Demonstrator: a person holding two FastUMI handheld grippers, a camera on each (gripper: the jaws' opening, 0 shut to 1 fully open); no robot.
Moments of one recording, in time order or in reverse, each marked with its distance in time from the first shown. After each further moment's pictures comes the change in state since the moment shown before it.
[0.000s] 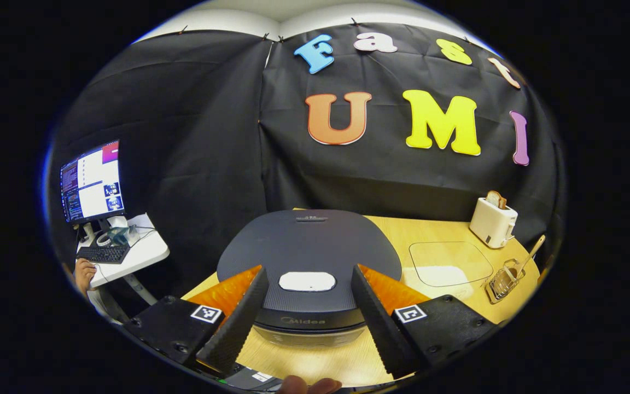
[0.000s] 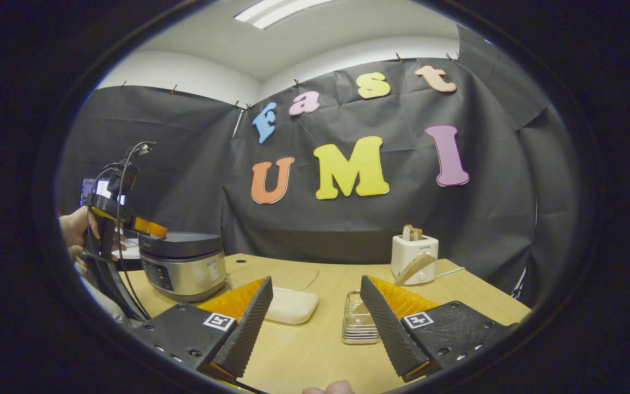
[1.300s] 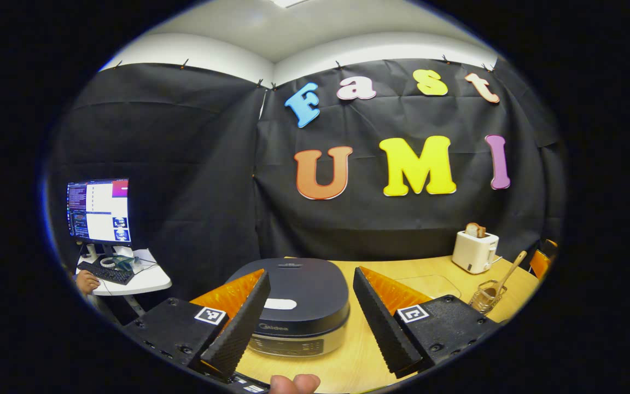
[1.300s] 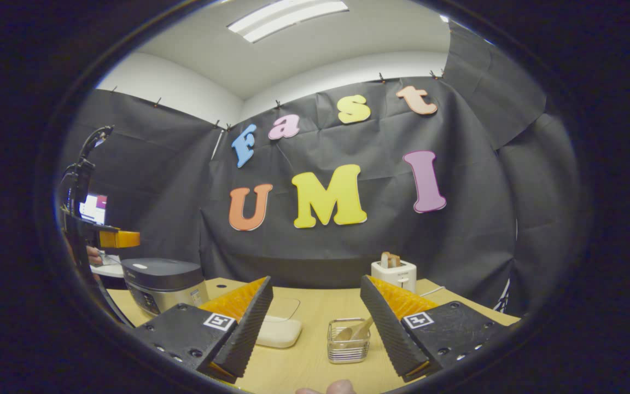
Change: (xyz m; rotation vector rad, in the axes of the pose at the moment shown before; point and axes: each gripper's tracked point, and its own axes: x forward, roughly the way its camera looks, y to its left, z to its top) left arm -0.080 -0.065 0.054 0.032 -0.325 -0.046; right arm -0.005 -0.010 0.069 0.007 -0.143 -0.129
